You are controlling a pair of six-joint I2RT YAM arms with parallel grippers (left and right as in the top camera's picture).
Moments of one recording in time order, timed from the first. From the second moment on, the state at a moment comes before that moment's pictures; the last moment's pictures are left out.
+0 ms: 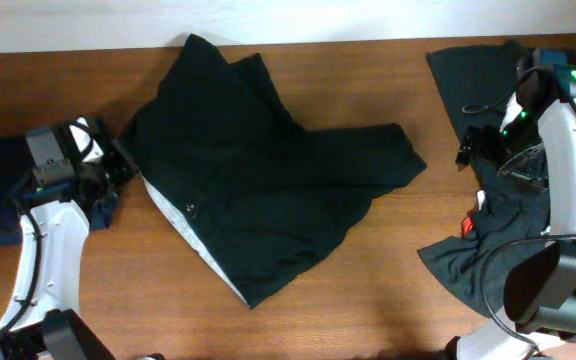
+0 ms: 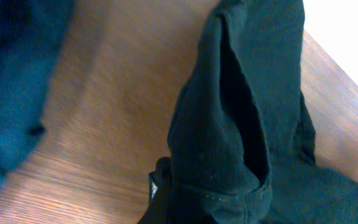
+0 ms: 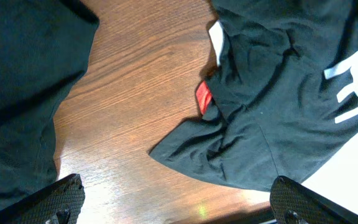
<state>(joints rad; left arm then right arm) 0.30 1.52 1.07 -0.45 0.33 -0.36 -0.23 1.82 1.77 -1.52 0.00 0.21</state>
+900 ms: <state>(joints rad) -0.11 1.52 0.70 -0.85 0.36 -0.42 -0.10 2.19 1.76 -1.26 -0.33 0.15</state>
